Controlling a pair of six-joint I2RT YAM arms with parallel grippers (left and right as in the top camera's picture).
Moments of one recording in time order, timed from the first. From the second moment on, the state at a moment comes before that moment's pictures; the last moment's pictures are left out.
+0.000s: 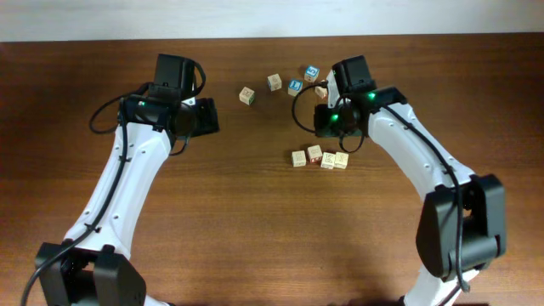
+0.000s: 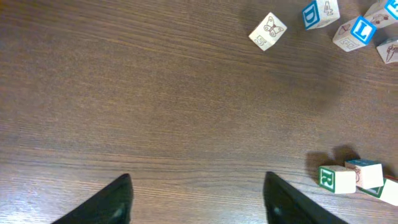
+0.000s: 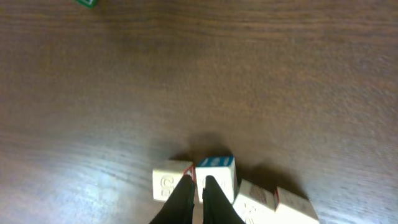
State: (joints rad) left arm -0.18 1.67 1.47 -0.88 -0.03 -0.35; right arm 0.28 1.92 1.50 -0.72 -0.21 0.27
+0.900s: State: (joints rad) left arm -0.18 1.73 1.47 -0.87 -0.01 -0.39; right arm 0.32 2.05 1.49 -0.82 -0.22 0.37
